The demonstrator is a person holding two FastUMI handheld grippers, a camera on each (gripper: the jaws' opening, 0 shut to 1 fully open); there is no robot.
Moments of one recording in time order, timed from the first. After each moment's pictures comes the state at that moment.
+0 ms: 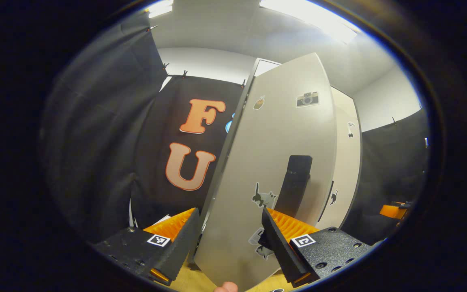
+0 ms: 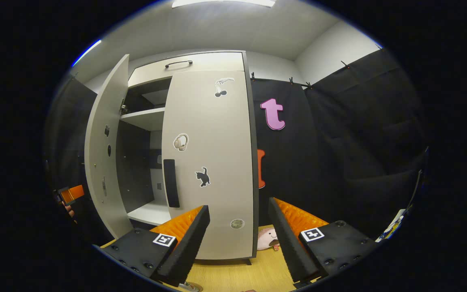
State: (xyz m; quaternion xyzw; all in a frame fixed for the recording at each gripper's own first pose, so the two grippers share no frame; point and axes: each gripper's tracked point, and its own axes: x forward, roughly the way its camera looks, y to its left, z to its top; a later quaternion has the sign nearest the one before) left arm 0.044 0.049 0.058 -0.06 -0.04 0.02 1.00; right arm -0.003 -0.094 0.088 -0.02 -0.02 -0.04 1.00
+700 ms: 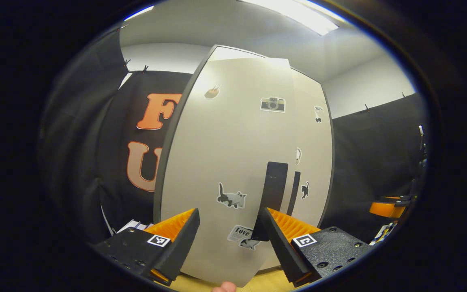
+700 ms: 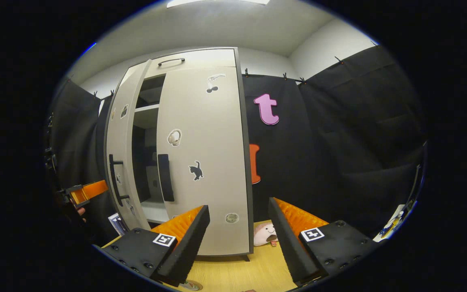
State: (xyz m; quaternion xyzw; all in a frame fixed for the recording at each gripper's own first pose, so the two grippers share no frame) left arm 0.079 -0.026 0.049 -0.03 0.00 -0.09 1.00; right arm -0.012 -0.110 0.075 -0.01 0.00 -0.06 1.00
